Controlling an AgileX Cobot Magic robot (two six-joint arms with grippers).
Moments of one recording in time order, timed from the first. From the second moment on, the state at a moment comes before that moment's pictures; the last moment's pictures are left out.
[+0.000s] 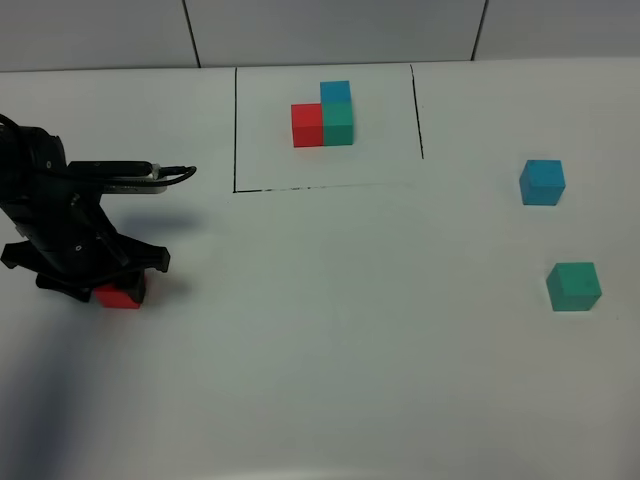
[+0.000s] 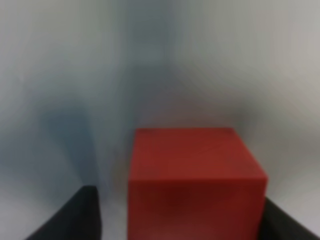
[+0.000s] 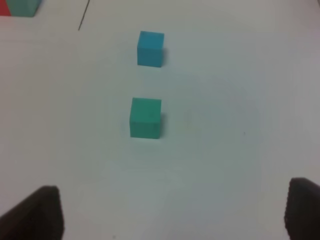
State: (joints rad) left arm -0.16 1.89 -1.02 -0.01 0.62 -0.09; right arm 0.00 0.00 -0.50 0.04 1.08 -0.09
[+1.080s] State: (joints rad) left arm -0.66 2.23 -1.74 0.03 1.06 0.68; right arm 0.00 0.00 -0.50 0.04 1.08 -0.09
